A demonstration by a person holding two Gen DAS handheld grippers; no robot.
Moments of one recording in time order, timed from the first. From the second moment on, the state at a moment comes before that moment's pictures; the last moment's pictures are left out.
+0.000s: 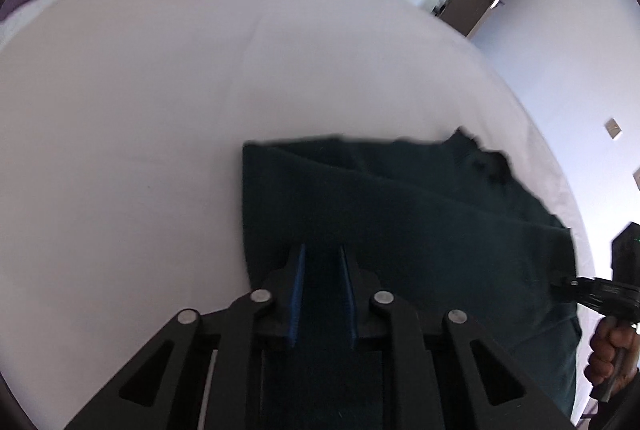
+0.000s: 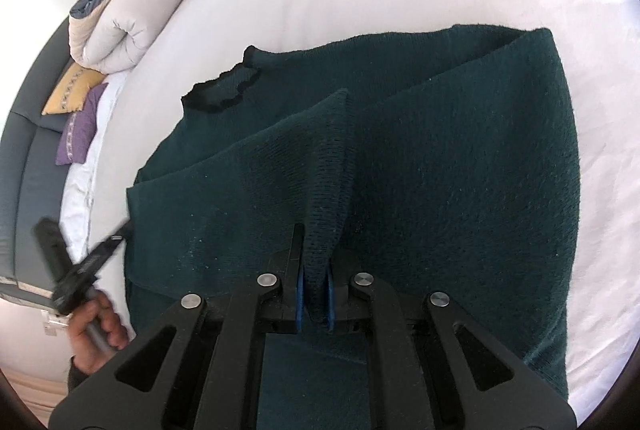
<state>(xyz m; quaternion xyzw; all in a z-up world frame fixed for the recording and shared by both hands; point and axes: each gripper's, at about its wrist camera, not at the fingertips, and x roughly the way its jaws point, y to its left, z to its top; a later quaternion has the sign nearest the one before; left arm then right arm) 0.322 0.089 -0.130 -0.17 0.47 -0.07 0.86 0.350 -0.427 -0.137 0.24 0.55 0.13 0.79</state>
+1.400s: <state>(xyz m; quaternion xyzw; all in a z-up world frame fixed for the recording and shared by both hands) 0.007 0.141 -0.116 -0.22 0.53 -0.16 0.80 0.085 -0.528 -0.132 0.33 0.51 0.15 0.78</state>
